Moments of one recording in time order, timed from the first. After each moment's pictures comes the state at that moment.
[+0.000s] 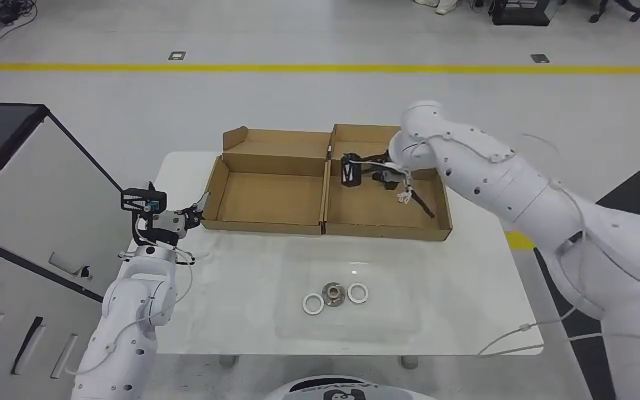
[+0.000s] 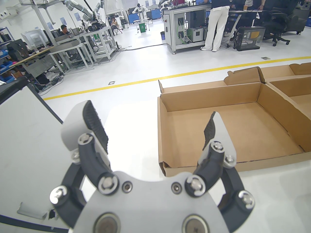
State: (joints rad) left arm 1.73 -1.15 -1.60 -1.80 1.33 0.00 0.00; right arm -0.26 -1.14 0.17 -1.13 -0.76 -0.76 1.06
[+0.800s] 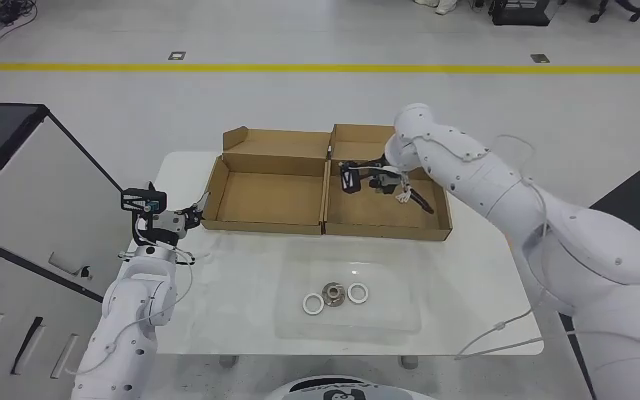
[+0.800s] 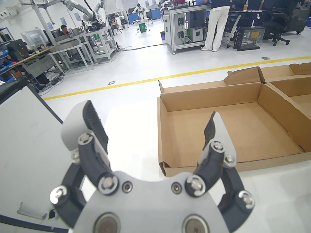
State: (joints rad) left arm 1.73 -1.15 -1.60 -1.80 1.33 0.00 0.00; right arm -0.28 -1.28 0.17 -0.84 -0.92 -0.97 0.85
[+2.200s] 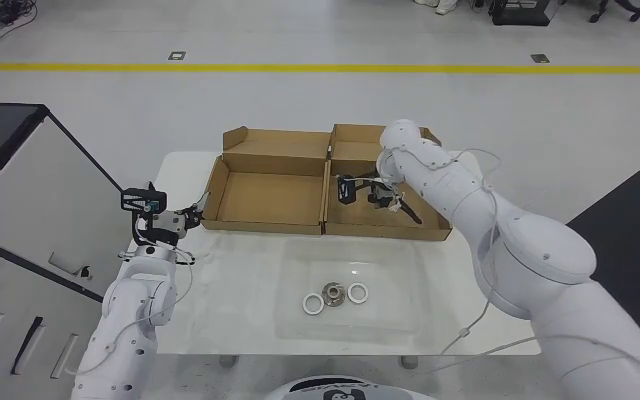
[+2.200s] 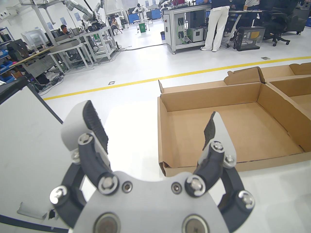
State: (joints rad) left arm 1.73 -1.15 -1.60 -1.80 1.33 0.00 0.00; right arm -0.33 -1.47 0.17 -0.49 -0.98 -1.01 0.81
